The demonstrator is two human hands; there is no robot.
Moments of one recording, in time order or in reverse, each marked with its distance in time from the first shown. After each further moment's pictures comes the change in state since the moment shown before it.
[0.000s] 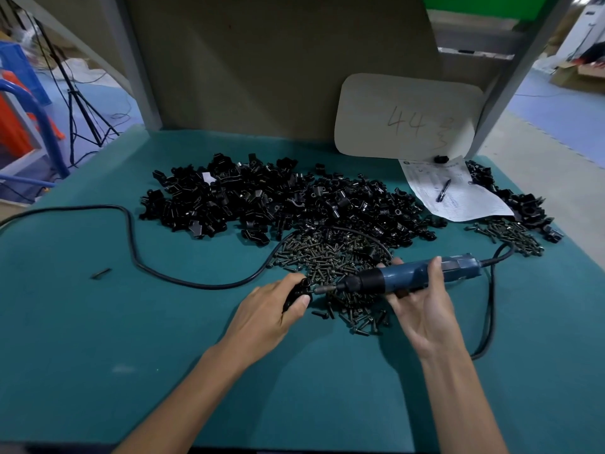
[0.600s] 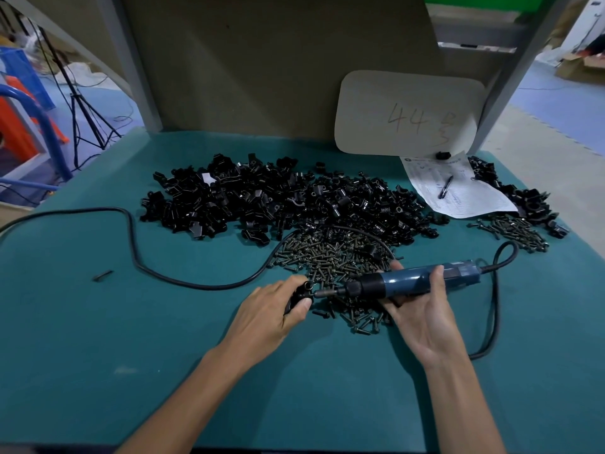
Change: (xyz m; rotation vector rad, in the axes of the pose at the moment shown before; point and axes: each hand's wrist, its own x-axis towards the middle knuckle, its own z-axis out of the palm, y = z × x) left_hand 0.000 0.001 0.001 0.050 -0.010 0.032; right_hand 0.000 0.007 -0.018 -0.093 -0.051 0.052
